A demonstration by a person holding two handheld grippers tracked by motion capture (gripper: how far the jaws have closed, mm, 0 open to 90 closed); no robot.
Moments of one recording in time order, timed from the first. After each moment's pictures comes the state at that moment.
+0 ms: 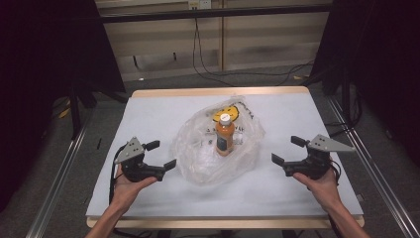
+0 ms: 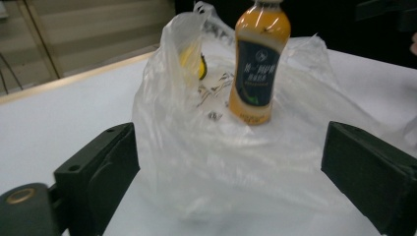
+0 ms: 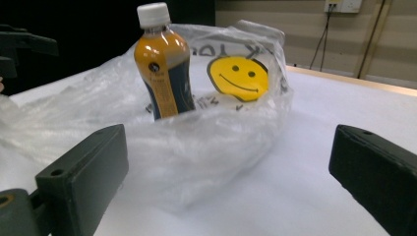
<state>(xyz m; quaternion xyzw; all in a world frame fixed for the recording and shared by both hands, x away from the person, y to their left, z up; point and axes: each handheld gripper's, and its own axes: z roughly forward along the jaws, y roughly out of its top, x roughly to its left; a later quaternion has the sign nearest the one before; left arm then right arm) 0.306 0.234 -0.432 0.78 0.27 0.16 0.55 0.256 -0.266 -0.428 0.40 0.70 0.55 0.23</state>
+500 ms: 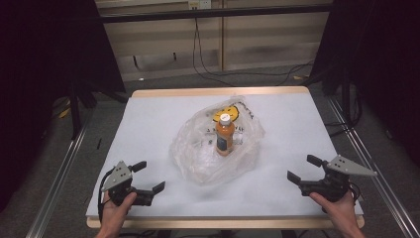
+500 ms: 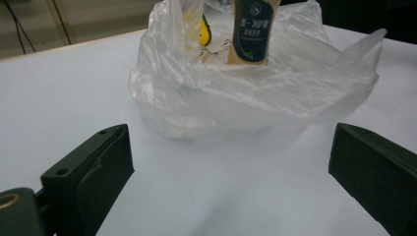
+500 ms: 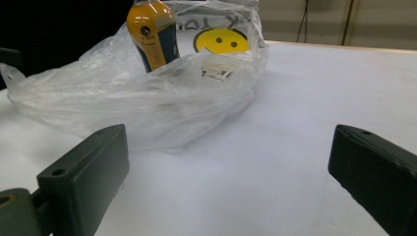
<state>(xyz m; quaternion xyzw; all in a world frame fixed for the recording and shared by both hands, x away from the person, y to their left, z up) 0.247 0.263 -0.453 0.77 0.30 0.17 0.53 0.205 -0.295 -0.449 0.44 0.68 0.54 0.23</state>
